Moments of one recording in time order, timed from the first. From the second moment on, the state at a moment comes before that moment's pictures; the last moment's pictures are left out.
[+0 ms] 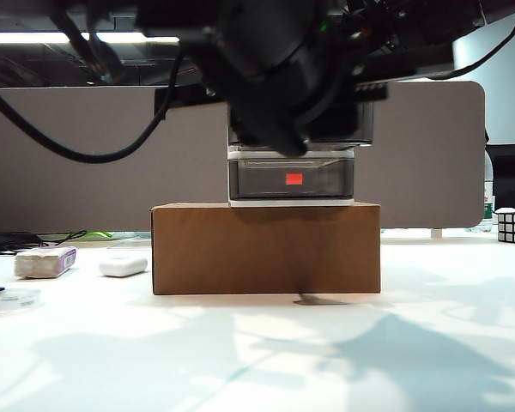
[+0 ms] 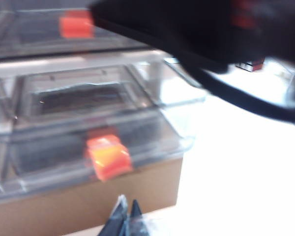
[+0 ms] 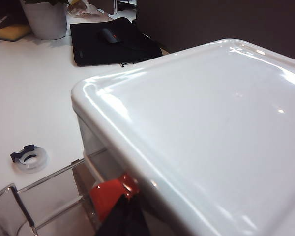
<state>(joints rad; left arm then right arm) -1.28 1.67 0.73 0.80 -0.96 -0.15 0.39 1.34 0.83 0.28 -0.49 -0.21</state>
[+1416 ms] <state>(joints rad) 0.08 0.83 0.47 -0.22 0.52 -0.16 0.39 1.10 0.83 0.01 -0.55 -0.21</state>
